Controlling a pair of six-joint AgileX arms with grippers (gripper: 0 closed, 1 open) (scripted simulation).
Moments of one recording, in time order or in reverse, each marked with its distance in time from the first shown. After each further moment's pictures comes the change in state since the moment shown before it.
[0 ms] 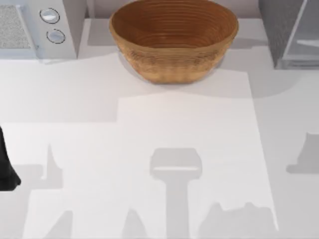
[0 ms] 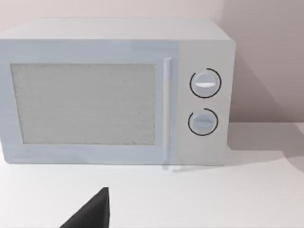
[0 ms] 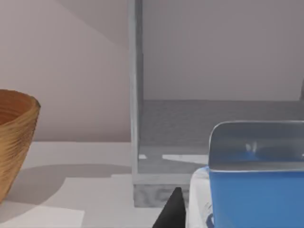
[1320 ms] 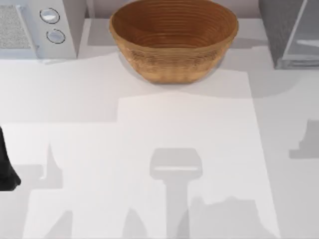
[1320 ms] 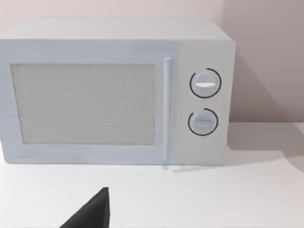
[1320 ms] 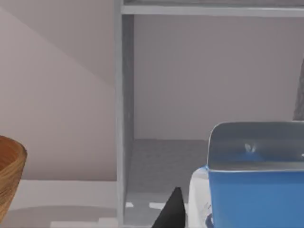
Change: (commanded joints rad) left arm 0.000 0.000 0.000 0.000 0.000 0.000; right arm -0.121 0.171 0.120 0.116 -0.115 -0.013
